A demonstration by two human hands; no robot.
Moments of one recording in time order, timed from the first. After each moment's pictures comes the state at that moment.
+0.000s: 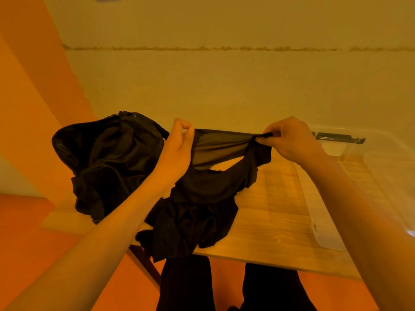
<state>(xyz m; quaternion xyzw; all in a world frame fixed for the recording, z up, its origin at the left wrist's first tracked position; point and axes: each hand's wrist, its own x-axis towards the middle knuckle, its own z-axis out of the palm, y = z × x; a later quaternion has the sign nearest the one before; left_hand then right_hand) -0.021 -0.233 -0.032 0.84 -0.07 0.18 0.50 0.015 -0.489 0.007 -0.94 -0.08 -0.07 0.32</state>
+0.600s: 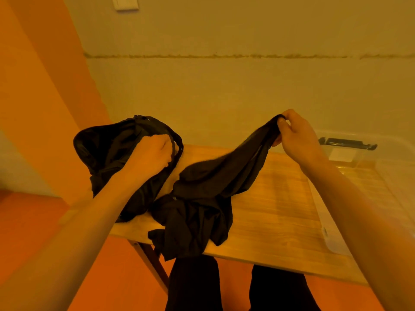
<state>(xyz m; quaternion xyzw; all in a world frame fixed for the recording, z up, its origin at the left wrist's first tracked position) -0.022 -0.150 -0.018 0.96 0.04 0.11 0.27 0.009 -0.470 0.006 -0.86 -0.04 -0.16 0.49</state>
